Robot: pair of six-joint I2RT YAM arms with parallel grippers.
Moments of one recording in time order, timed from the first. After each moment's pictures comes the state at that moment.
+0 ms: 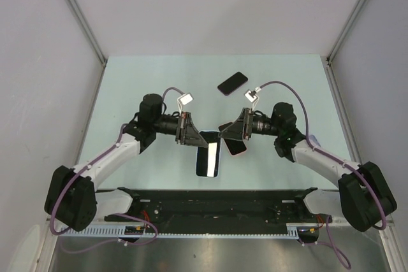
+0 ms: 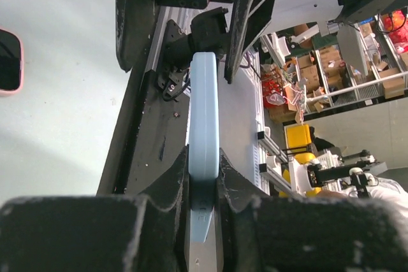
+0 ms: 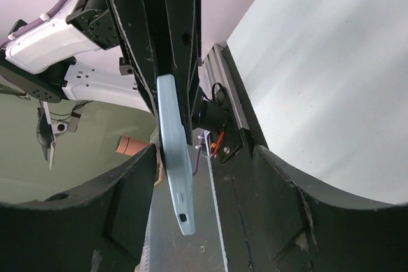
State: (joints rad) left arm -0.45 1.21 0.74 0.10 1.20 -0.64; right arm 0.50 1.22 0.60 0.59 -0.92 0.94
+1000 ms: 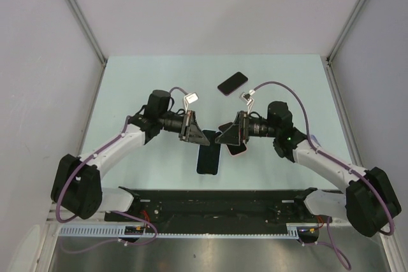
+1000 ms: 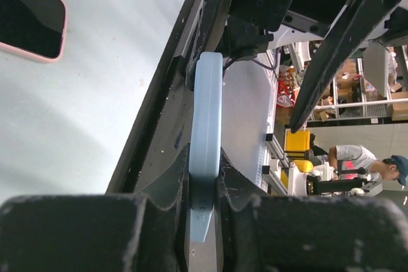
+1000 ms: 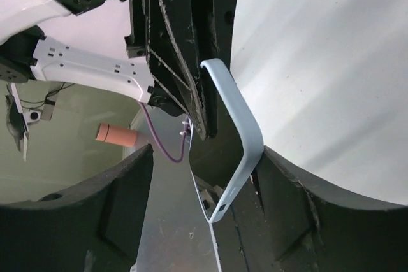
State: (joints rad) left arm -0.46 1.32 0.86 -0.19 1.10 -0.50; right arm 0.56 1.21 0.68 0.35 -0.87 0.80
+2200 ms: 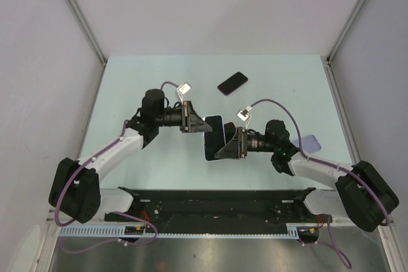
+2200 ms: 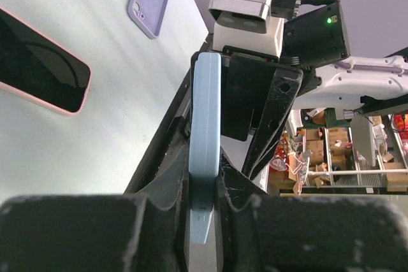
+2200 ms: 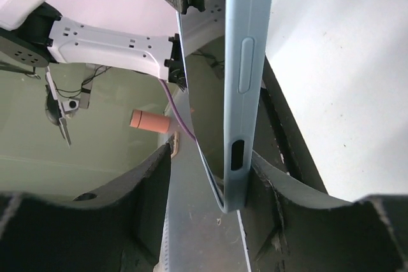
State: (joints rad) left arm -0.45 1.28 0.80 0.14 0.94 -0.81; right arm 0.64 1.21 0.43 0.68 -0.87 1.00
